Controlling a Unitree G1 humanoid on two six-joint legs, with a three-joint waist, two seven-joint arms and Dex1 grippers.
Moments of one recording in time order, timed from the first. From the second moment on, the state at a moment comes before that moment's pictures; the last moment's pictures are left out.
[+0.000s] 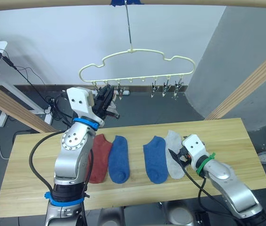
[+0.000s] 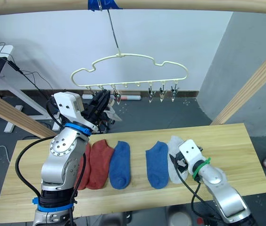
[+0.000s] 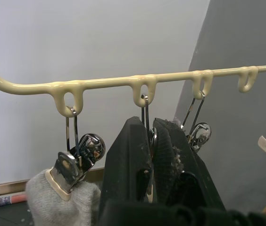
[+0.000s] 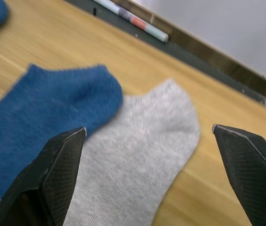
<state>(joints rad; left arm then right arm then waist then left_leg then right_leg) -0.32 0.25 0.09 -0.31 -0.23 0.28 -0.29 0.00 -0.44 0.26 -0.28 0.05 0.45 0.27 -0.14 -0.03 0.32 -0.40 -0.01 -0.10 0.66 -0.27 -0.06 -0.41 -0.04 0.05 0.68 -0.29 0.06</state>
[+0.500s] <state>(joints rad) -0.32 0.28 0.10 -0.32 -0.30 0.32 -0.32 -0.07 -0.29 0.22 -0.04 0.02 0.40 0.29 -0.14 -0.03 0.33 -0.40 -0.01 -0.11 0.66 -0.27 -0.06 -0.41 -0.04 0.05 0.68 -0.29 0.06</state>
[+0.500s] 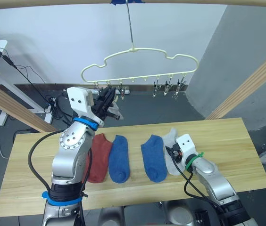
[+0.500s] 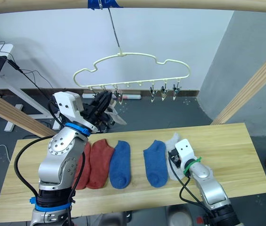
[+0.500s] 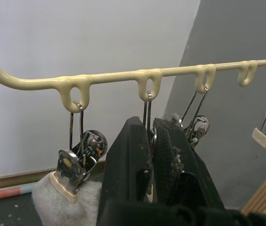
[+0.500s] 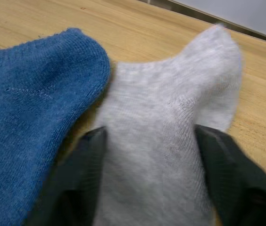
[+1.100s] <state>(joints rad) -0.40 0.38 0.22 -0.35 -0.60 0.57 -0.39 -0.19 -0.57 0.28 -0.33 -0.11 0.20 0.53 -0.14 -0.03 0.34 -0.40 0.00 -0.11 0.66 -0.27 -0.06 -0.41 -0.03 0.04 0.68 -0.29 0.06</state>
